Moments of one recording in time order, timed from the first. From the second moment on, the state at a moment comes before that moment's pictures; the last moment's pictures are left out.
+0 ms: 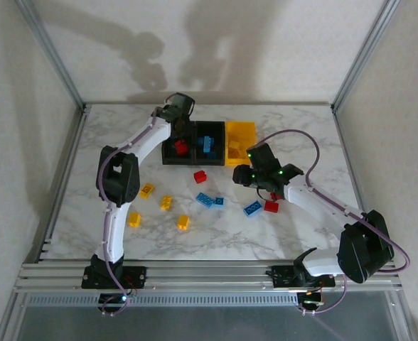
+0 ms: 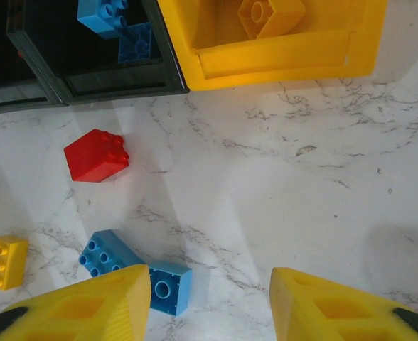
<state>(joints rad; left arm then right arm) -0.38 2.24 1.97 -0.71 -0.21 -0.58 0.60 1.35 0.96 -0.52 0.00 0.63</state>
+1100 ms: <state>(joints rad) -0.53 1.78 1.33 -0.52 -0.06 -0.70 0.60 1.32 0.95 -0.49 -0.01 0.63</state>
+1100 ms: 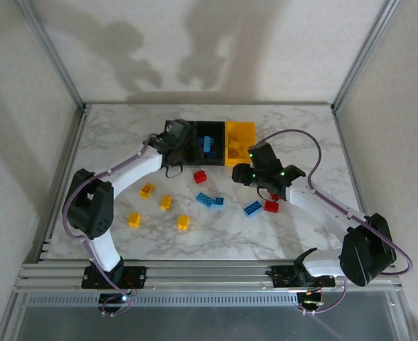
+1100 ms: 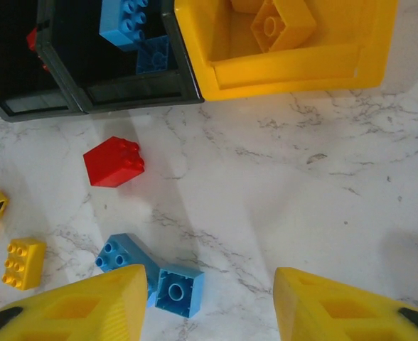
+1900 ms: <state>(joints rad) -0.68 2.03 1.38 -0.54 -0.26 -0.90 0.60 1.28 0.89 -0.46 -0.02 0.63</state>
